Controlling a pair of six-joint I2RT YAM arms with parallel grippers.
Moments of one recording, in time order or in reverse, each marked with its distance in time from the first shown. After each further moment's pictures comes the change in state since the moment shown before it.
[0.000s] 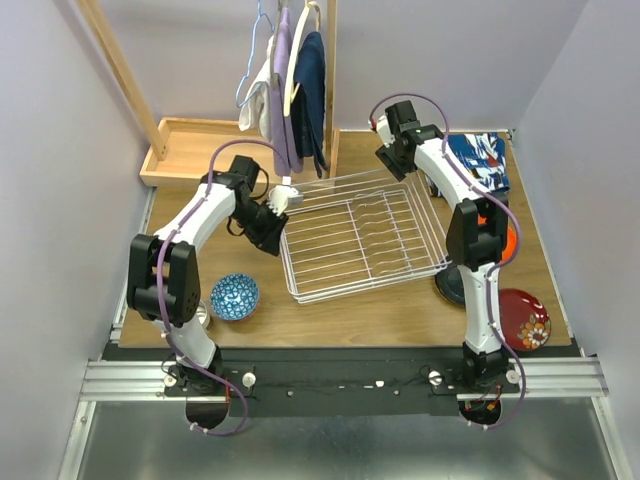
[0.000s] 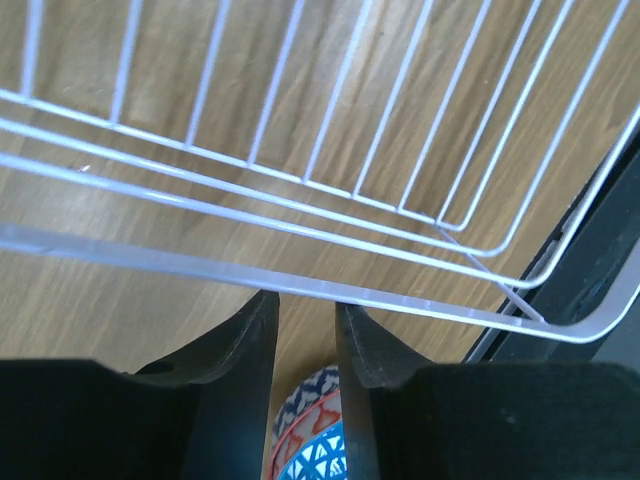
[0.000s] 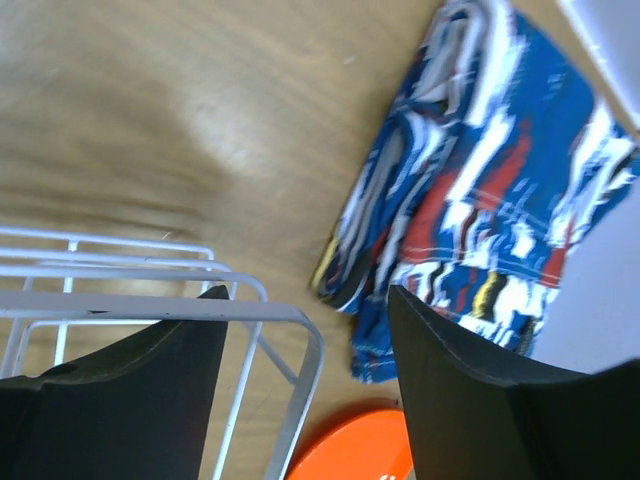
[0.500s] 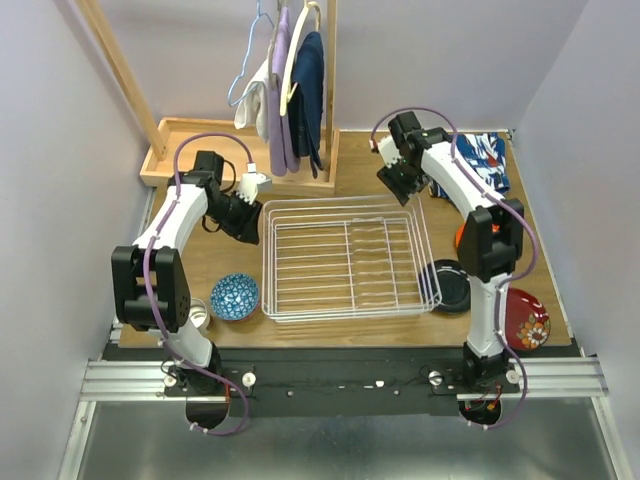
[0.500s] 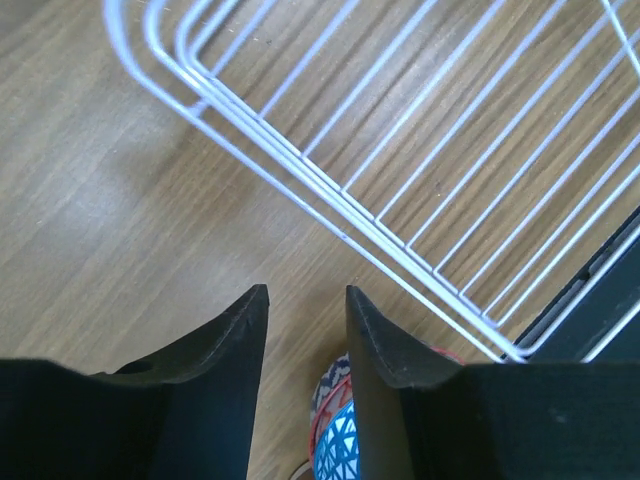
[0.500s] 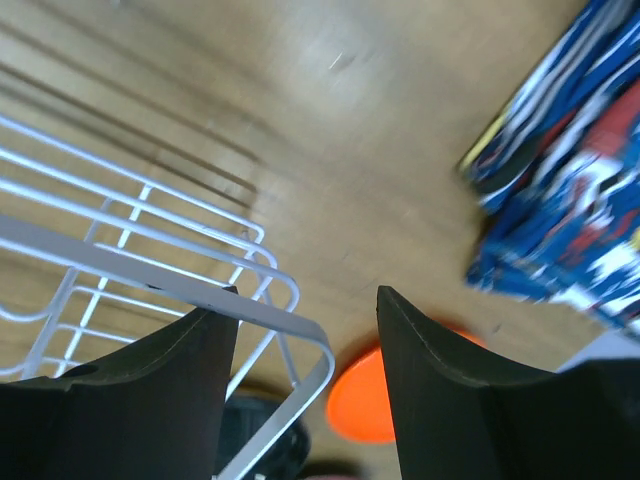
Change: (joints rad) left arm 0.174 -0.065 -0.023 0.057 0.004 -0.034; right arm 0.016 -0.194 -0.213 -0.236 -0.192 0.064
